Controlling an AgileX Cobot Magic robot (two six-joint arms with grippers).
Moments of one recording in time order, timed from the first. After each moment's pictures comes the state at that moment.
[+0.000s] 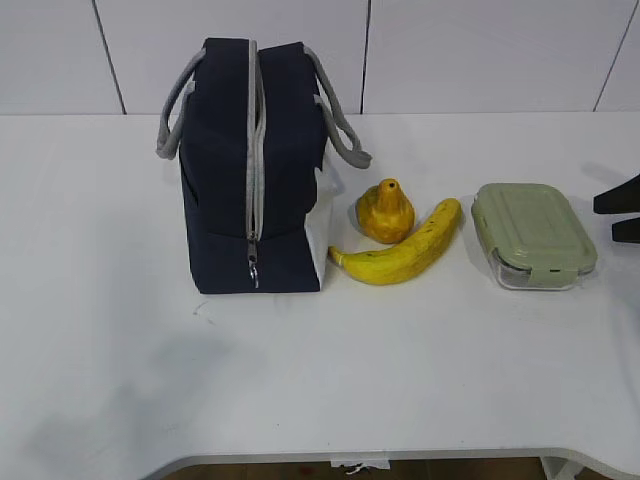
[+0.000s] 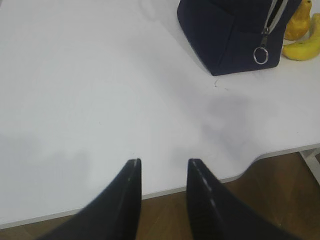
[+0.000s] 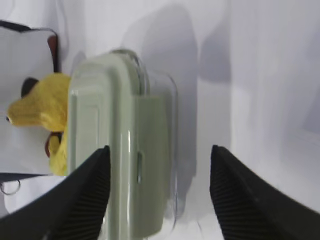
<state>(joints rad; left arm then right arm) -0.10 0.01 -0.53 -0.15 1.11 0.06 -0.56 2.13 -1.39 1.10 1.18 -0.96</state>
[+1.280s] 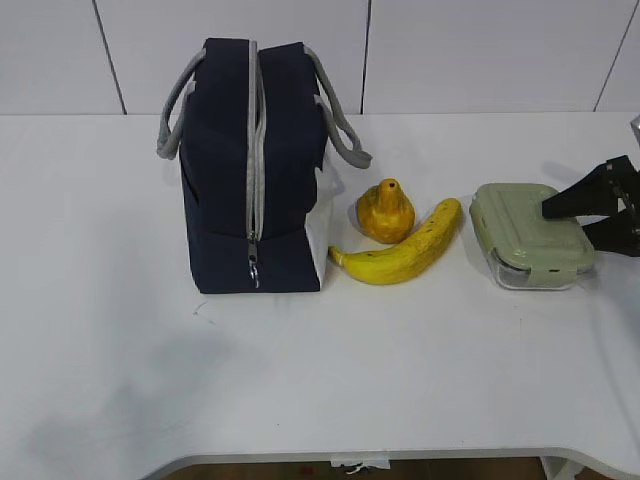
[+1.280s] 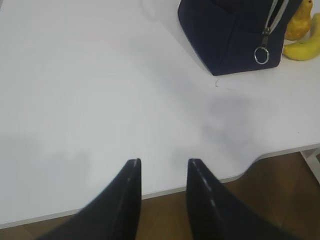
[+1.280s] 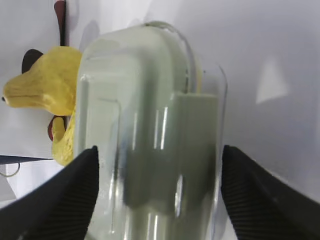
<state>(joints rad) -0.10 0.01 -0.53 -0.15 1.11 0.06 -0.44 2.18 -1.40 1.11 1.18 -0.97</state>
